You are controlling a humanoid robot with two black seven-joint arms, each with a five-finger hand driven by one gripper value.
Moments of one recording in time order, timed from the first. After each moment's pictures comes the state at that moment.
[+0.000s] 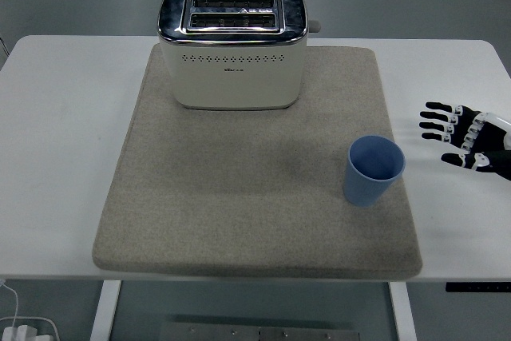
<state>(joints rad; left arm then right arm) 0.01 0.00 -0.06 -0.12 -0.04 -0.10 0.10 0.57 -0.81 0.52 1.02 -0.64 0.61 0.61</state>
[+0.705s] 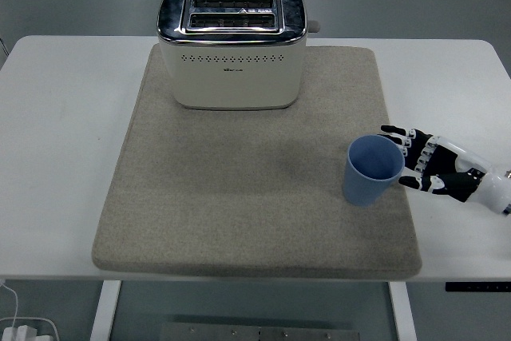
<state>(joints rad) 0.01 0.00 -0.06 -0.12 -0.04 -0.10 0.10 0.51 -0.68 0.54 1.04 -0.67 0.61 0.61</state>
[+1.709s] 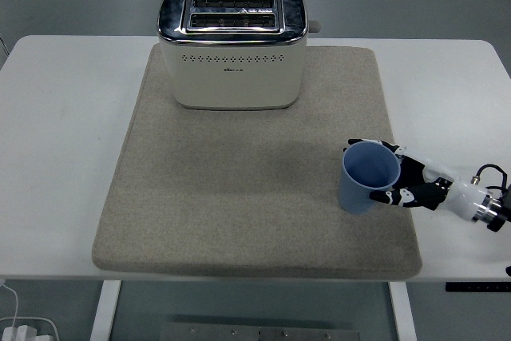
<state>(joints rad) 0.01 0.00 -0.06 -0.12 -0.04 -0.10 0.10 0.51 -0.60 0.54 1.06 -0.75 0.61 0.61</state>
